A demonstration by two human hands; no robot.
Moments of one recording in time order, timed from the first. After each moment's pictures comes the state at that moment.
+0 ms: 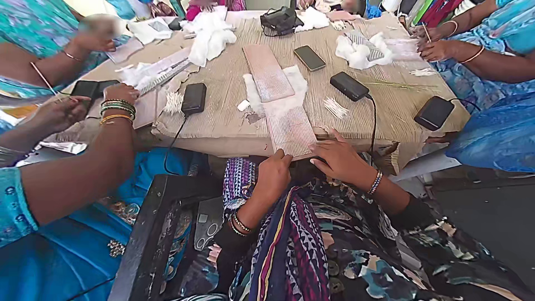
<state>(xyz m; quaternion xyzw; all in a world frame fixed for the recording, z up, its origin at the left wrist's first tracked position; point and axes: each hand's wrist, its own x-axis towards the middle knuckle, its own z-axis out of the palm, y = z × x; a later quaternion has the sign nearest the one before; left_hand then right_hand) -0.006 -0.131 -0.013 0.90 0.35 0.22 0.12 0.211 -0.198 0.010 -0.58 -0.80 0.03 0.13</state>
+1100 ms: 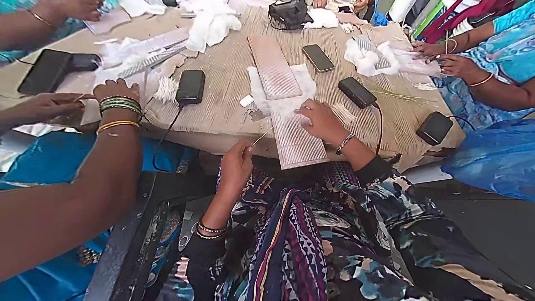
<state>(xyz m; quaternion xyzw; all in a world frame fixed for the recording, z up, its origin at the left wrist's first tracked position) -0.082 -0.070 -0.023 0.76 0.48 0.32 0.31 0.216 -0.068 0.013 -0.61 -0.77 0.02 0.19</state>
